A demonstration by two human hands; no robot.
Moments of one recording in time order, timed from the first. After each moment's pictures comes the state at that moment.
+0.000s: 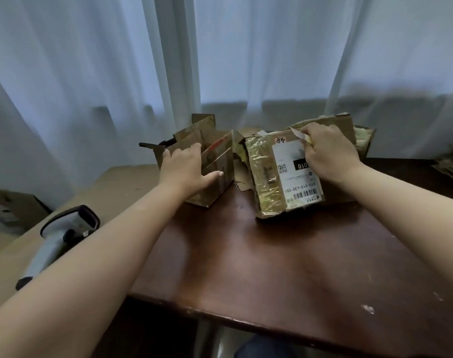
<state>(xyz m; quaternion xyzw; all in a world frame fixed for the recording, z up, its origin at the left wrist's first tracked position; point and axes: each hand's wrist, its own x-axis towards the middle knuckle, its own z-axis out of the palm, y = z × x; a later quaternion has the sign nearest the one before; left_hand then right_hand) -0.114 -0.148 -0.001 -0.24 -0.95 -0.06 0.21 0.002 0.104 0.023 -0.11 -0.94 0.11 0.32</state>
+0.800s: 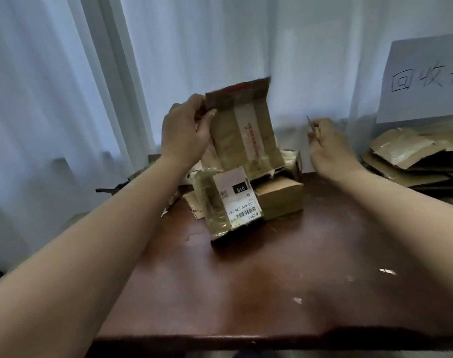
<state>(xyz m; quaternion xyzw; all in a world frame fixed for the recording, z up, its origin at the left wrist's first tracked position) -0.033 -0.044 0.117 -0.42 -0.73 -0.38 0.38 0.106 0.172 0.064 -0.19 -0.85 0.25 0.42</state>
